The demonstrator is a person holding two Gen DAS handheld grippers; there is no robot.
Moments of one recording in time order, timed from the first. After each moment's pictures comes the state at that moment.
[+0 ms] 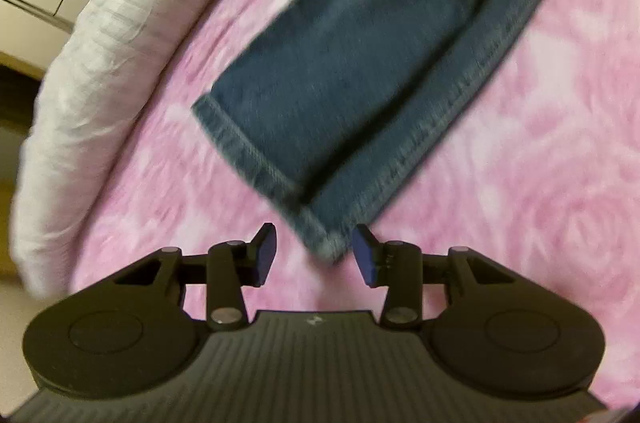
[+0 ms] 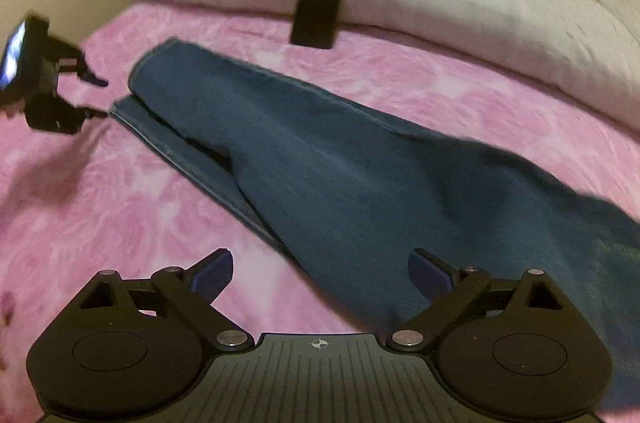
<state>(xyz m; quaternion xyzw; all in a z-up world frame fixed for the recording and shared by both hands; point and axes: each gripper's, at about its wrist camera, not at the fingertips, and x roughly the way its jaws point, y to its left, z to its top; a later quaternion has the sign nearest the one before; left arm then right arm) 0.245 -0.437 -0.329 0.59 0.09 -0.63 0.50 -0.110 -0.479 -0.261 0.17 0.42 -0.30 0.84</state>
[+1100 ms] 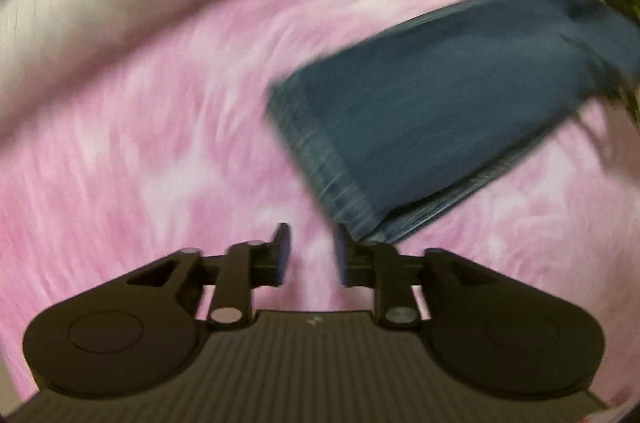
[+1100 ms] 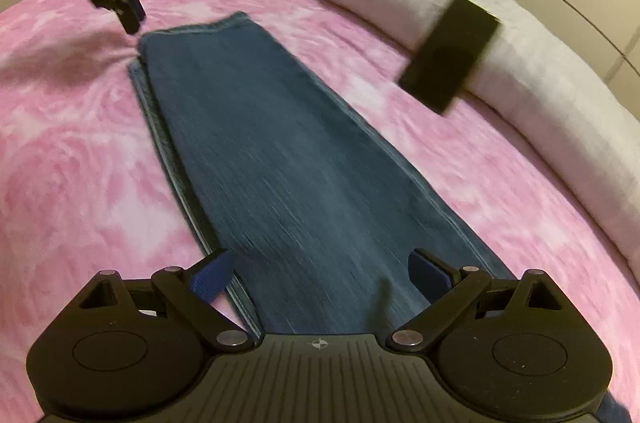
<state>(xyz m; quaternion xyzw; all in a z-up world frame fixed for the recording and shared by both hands) 0.301 -0.456 -0.272 0.49 0.23 -0.67 0.51 -0.015 -0.496 -0.313 0.01 0.47 -0.24 0.85</state>
